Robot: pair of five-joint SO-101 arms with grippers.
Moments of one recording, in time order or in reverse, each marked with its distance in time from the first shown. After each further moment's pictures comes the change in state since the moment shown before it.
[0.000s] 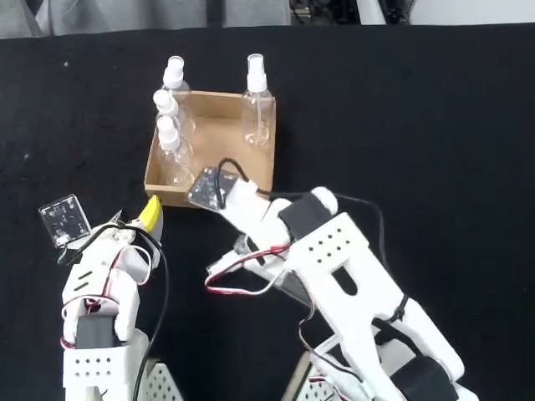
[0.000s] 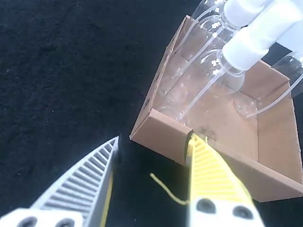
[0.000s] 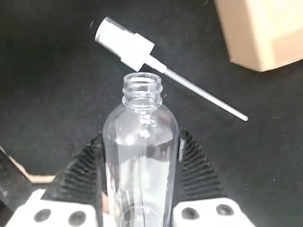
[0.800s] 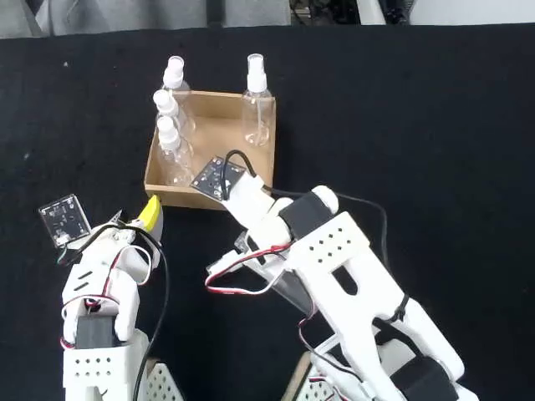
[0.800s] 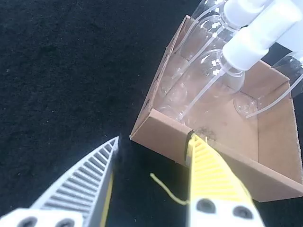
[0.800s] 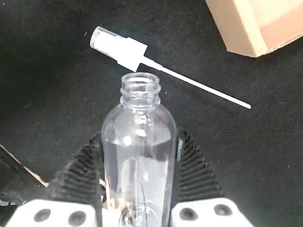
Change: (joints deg) left arm 0.0 0.0 0.0 0.0 0.0; right arm 0.0 0.0 -0.6 1.4 -6.2
